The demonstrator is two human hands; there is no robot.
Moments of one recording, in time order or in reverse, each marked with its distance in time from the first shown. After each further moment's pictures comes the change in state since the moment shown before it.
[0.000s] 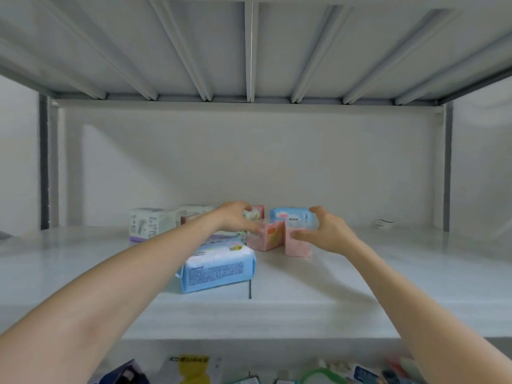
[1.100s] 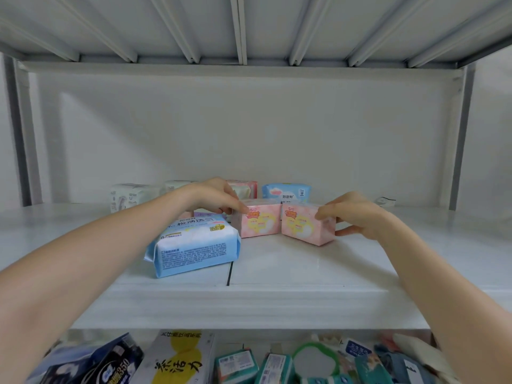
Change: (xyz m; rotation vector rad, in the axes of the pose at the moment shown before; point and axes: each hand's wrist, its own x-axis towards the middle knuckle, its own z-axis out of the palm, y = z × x) left_hand 0.008 -0.012 0.002 -0.296 -0.128 -0.046; right_hand 0.013 0.048 -0.024 0.483 -0.197 0.237
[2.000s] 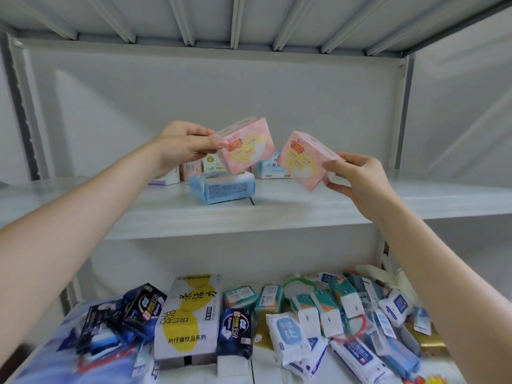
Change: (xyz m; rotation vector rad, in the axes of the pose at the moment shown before) left_hand -0.207 0.008 -0.038 -0.583 0.197 0.274; right_hand -0.213 -0.029 0.039 0.546 0.298 -0.257
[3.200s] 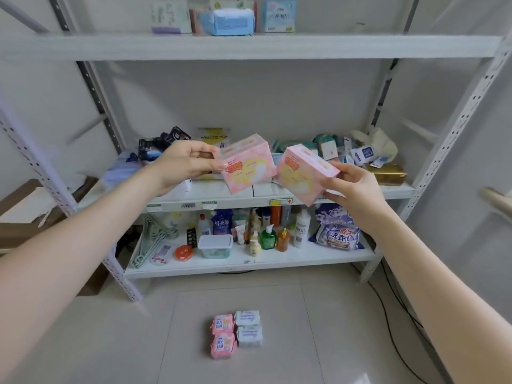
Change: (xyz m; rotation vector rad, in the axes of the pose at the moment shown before) left_hand -0.402 -0.039 0.102 -0.076 -0.144 -0.404; right_hand -0.382 0.072 -0.111 -0.067 -0.171 0.369
